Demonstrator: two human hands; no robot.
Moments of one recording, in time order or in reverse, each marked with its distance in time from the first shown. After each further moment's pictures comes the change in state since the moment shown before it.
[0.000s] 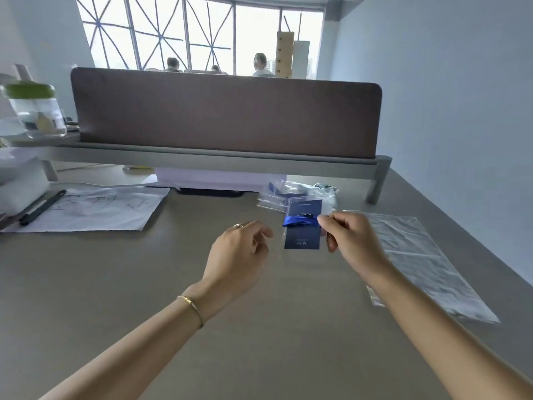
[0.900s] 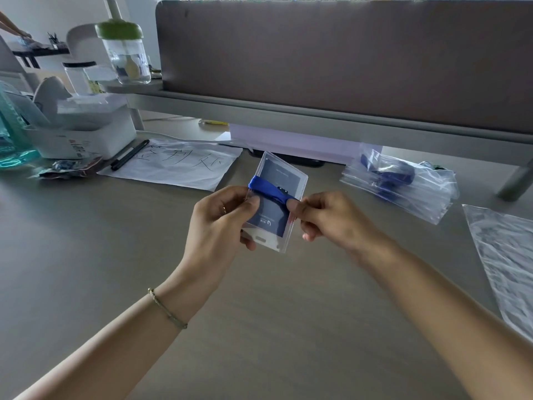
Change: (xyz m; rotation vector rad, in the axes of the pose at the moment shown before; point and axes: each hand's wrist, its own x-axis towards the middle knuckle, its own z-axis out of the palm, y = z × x) left_hand -0.018 -0.065 -0.077 -0.700 0.299 -0.407; right_hand 0.038 -0.040 0.149 0.143 -0.630 0.097
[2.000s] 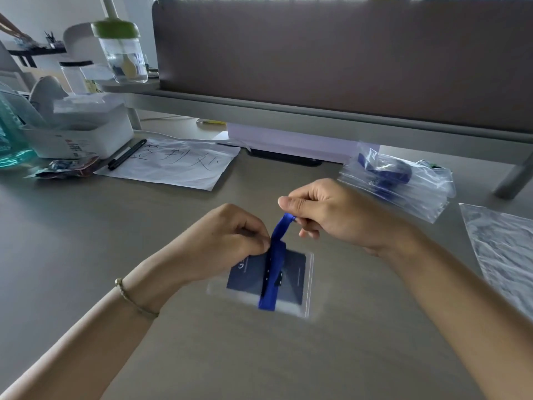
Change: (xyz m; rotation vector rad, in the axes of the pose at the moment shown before) left_hand 0.000 0.028 -0.017 0.609 -0.584 -0.107; right_hand -0.010 -0.028 -0.013 -0.140 -0.243 -0.137
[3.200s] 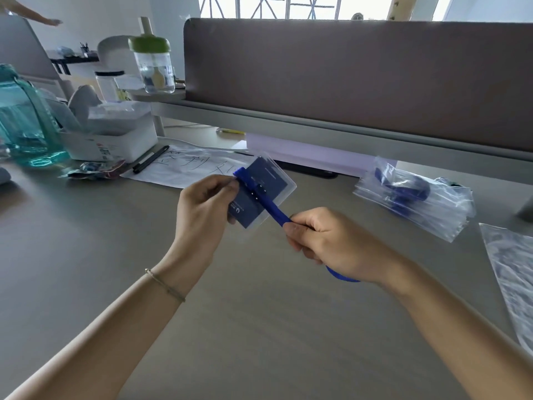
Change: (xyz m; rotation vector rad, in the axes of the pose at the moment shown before) left_hand 0.022 -0.022 -0.013 -0.567 0.848 0.037; right_hand -0.002 0.004 0.025 -0.185 -0.027 -0.019
